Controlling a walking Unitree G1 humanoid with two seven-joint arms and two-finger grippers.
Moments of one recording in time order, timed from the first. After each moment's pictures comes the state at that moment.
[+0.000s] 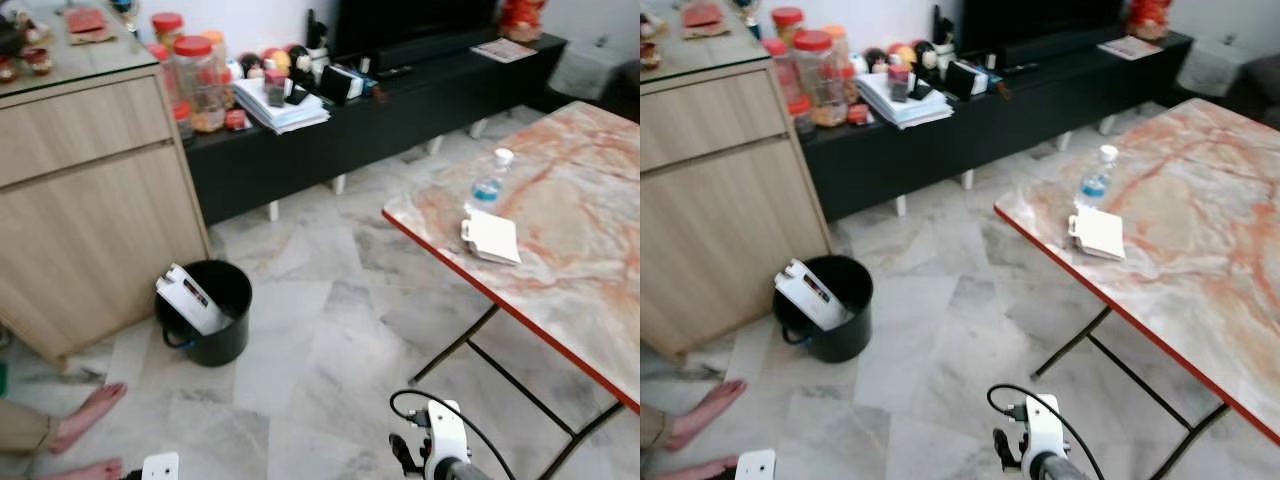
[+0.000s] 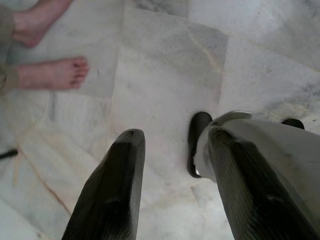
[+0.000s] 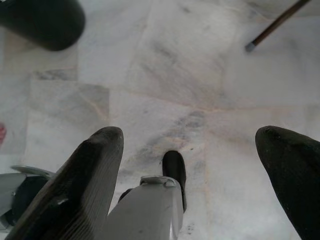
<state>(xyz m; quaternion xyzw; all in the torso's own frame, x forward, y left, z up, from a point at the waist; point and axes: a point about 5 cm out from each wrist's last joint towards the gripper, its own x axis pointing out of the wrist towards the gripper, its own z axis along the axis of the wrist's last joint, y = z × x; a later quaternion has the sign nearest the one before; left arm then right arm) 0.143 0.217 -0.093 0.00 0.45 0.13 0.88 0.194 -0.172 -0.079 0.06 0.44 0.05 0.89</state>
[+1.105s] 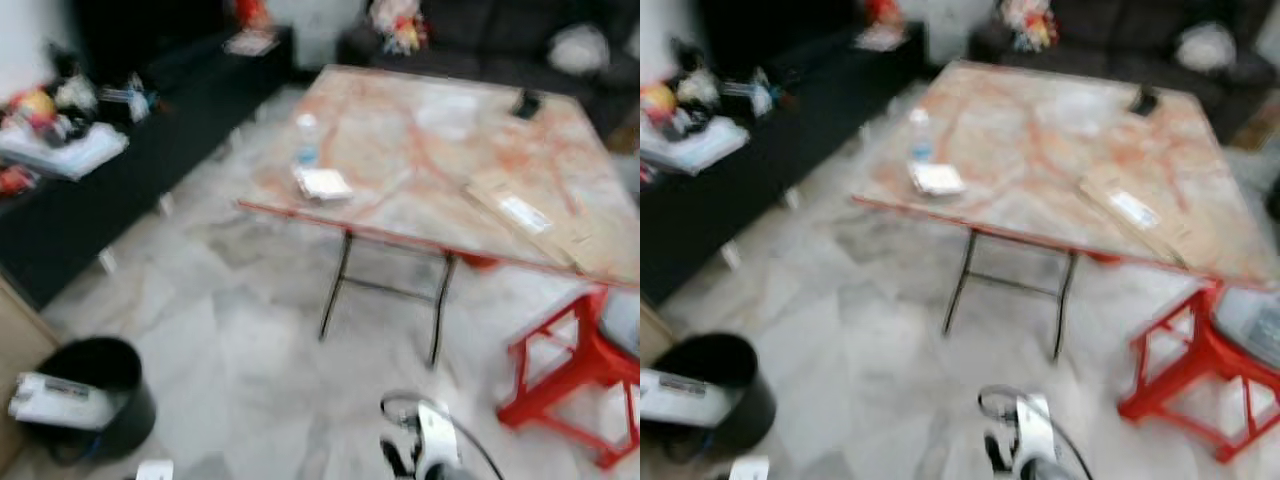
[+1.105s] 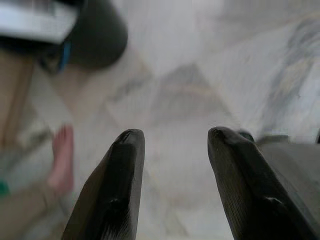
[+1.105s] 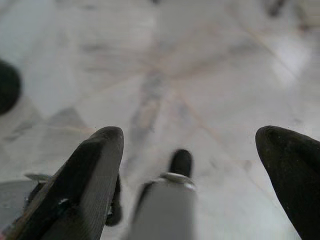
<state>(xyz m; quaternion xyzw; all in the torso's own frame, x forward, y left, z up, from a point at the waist) 0.144 0.227 -0.090 0.07 0.45 0.12 0.88 0.186 -0.171 -0.084 0.05 0.45 0.04 0.89</state>
